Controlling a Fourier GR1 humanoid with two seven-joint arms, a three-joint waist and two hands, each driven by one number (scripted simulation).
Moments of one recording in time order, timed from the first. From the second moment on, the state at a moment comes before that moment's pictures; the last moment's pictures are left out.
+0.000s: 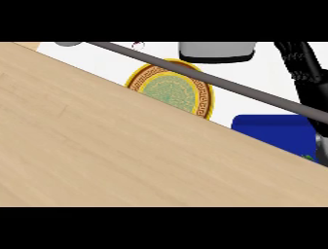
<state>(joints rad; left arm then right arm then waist) 0.00 0.43 -0.09 -1.45 0.22 0.38 0.09 -0.42 -0.56 0.23 -1.62 -0.21 -0.14 -0.19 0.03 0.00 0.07</state>
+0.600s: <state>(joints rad) 0.08 0.54 -0.12 -1.49 0.11 0.30 -0.08 -0.05 -0.49 -0.03 -1.59 -0.55 -0.05 -0.32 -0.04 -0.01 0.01</state>
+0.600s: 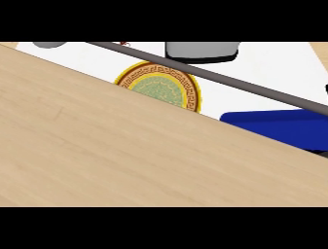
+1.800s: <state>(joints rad) 0.10 0.51 -0.11 -1.47 0.06 0.23 -0.15 0.38 -0.84 -0.27 -1.67 -0.38 0.32 -0.26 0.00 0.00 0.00</state>
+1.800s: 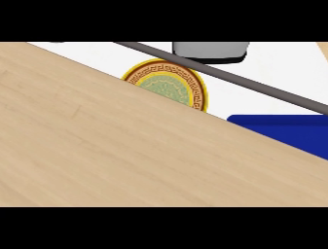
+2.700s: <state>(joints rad) 0.10 0.48 -0.06 -1.49 0.01 0.17 -0.12 0.08 -0.86 -0.01 -1.42 0.05 0.45 -0.15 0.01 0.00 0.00</state>
